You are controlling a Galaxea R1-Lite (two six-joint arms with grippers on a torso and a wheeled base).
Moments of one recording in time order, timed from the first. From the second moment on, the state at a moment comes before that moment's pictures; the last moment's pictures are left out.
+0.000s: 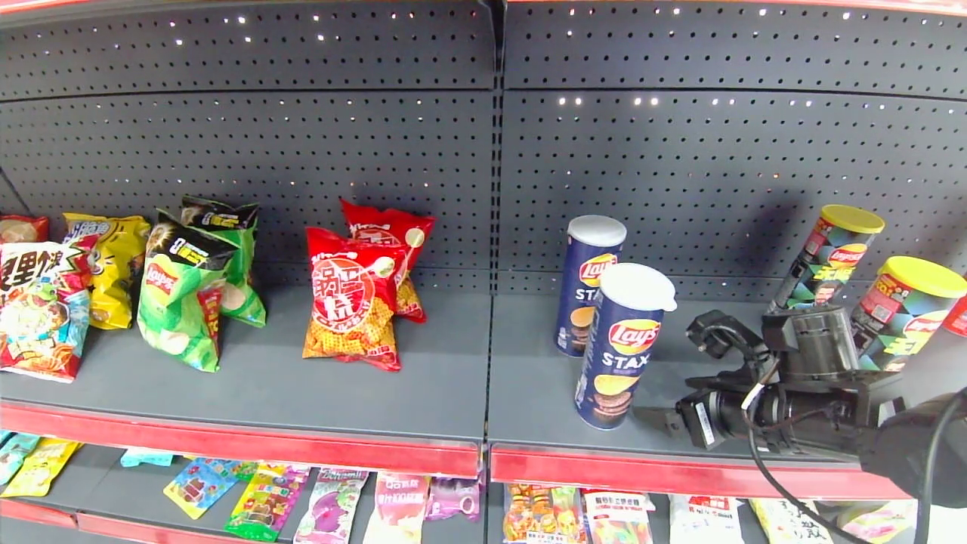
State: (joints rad) left arm 0.00 0.00 -0.02 -0.01 0.09 0.06; right arm 0.27 1.79 -0.51 -0.60 0.14 -0.12
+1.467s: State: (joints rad) left arm 0.00 0.00 -0.02 -0.01 0.09 0.06; right arm 0.29 1.82 -0.53 -0.60 0.15 -0.12
